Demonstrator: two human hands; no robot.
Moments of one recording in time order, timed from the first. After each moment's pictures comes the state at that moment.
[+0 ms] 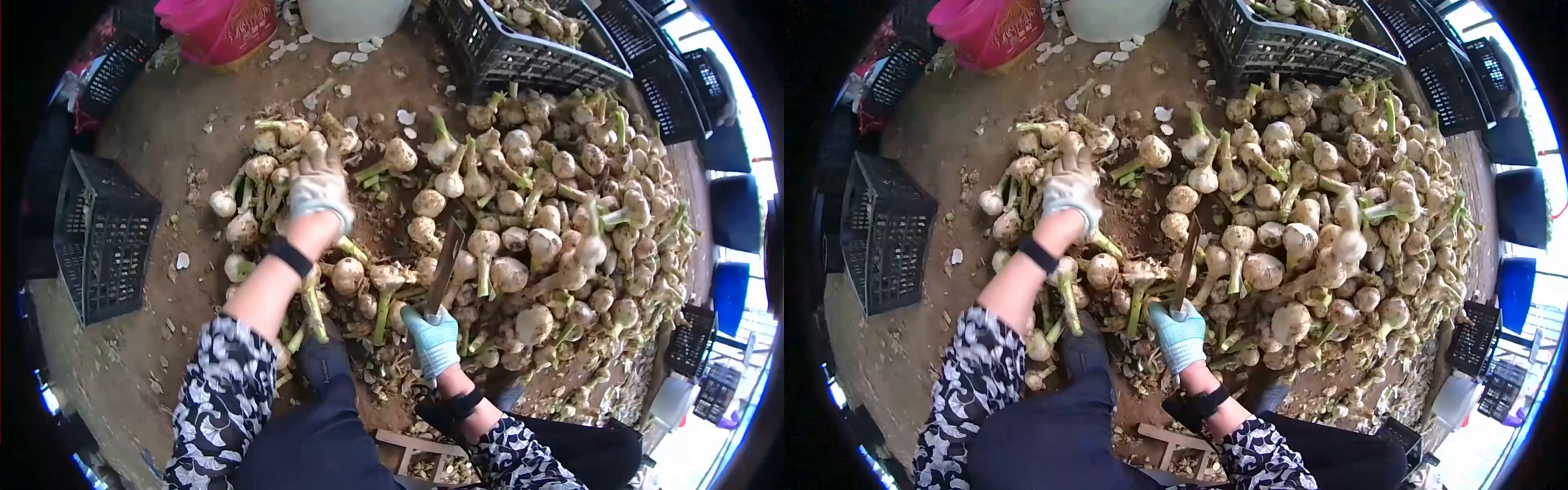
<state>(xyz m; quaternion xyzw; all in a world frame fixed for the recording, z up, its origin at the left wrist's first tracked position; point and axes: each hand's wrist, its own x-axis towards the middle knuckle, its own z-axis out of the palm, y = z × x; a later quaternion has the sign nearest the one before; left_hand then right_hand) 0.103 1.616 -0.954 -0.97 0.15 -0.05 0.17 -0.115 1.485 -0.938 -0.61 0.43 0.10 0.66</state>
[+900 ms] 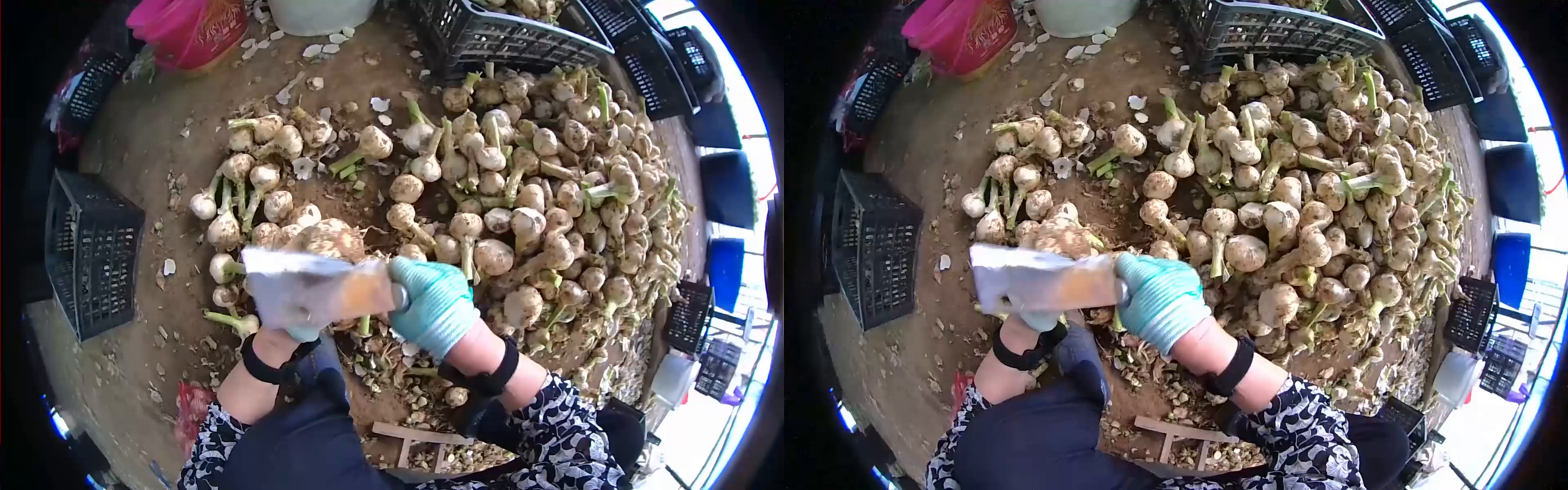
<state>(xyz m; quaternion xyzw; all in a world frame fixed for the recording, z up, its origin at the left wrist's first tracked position) -0.036 1.664 -0.922 -0.56 0.09 0.22 -0.79 -0.053 1.452 -0.843 -0.92 -0.03 0.08 0.37</state>
